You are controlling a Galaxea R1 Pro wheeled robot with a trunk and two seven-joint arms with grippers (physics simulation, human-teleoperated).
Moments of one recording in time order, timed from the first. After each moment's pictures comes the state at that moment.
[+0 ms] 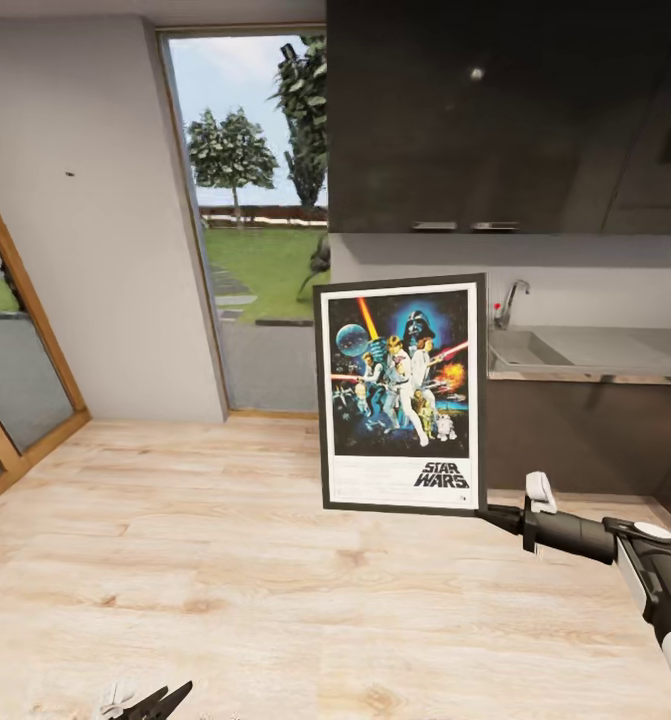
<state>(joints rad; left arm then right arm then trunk) -0.39 0.29 0.47 -0.03 0.13 -0.19 -1.18 -0.63 -0.35 -0.28 -0.77 -0.01 0.19 1.45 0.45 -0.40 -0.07</state>
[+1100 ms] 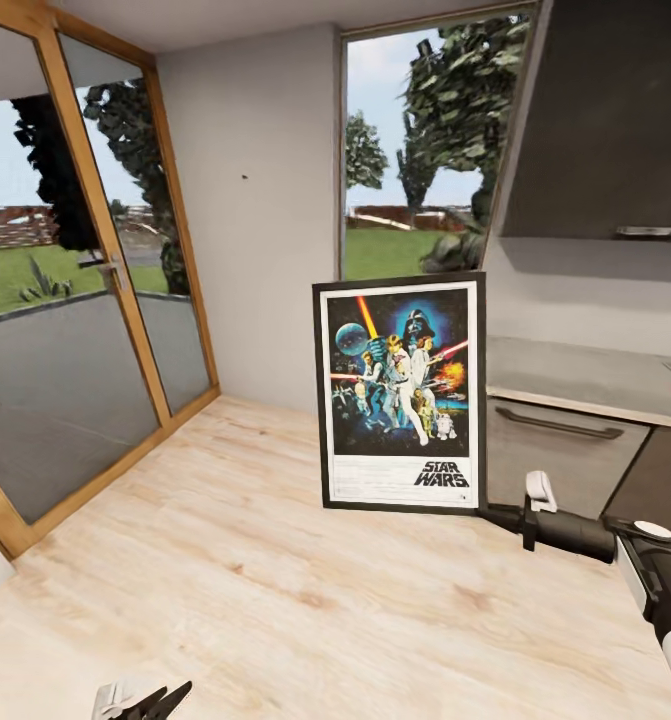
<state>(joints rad) -0.39 0.29 0.47 -0.03 0.13 -0.18 -1.18 -0.63 -0.35 -0.28 -0.78 -0.01 0.19 1.45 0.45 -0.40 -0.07</state>
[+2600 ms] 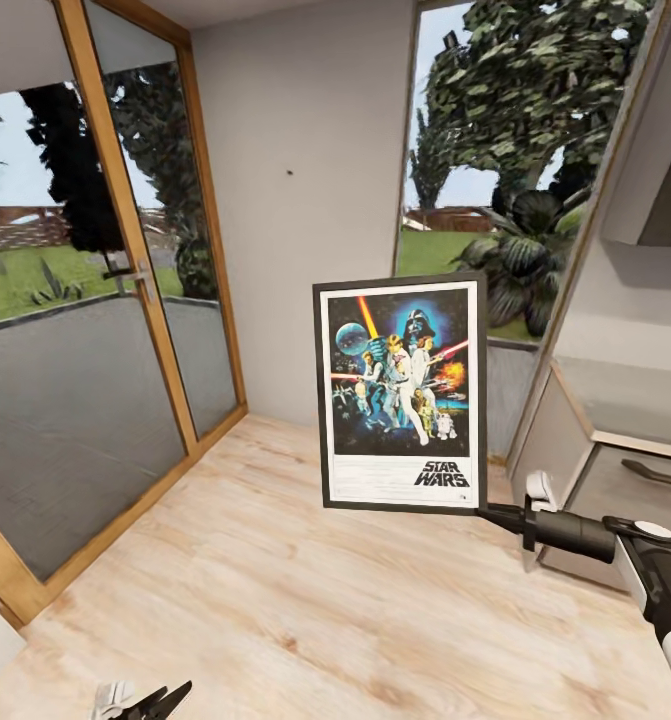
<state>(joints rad) -0.39 0.29 0.47 -0.03 0.13 -0.18 -1.18 -0.63 -0.35 -0.28 -0.78 -0.01 0.19 1.45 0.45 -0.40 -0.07</state>
